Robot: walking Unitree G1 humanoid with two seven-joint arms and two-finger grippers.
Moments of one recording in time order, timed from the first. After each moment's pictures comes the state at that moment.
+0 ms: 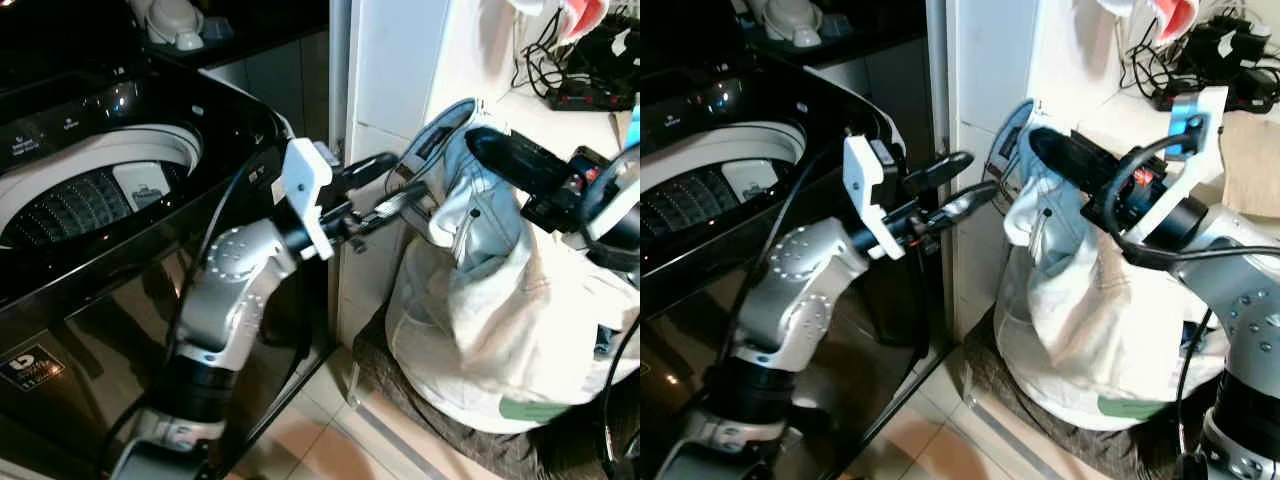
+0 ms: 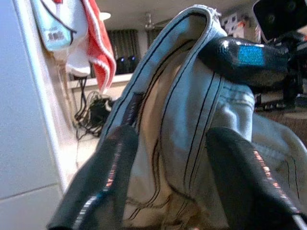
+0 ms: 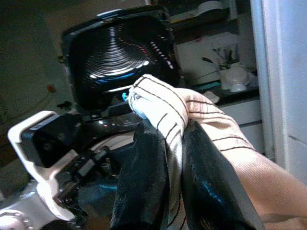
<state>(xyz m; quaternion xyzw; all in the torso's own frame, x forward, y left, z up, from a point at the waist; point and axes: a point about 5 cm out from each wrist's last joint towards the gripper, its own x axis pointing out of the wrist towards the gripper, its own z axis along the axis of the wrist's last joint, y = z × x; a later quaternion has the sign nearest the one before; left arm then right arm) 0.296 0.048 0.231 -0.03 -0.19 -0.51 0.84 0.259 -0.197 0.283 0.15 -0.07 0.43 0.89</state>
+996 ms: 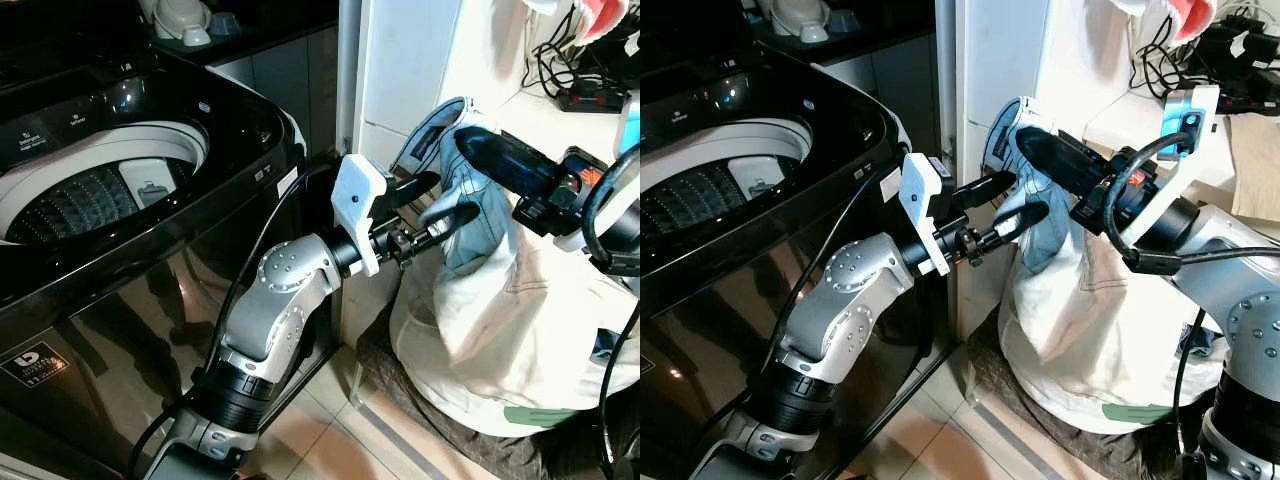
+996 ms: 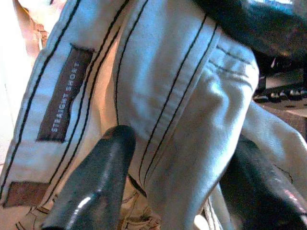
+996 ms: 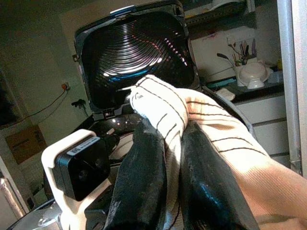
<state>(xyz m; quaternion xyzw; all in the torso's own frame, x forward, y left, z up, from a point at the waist) 0.291 0.007 0.217 -0.08 -0.13 -0.53 0.84 0.256 -0.187 0.284 0.17 -0.06 0.44 0.88</state>
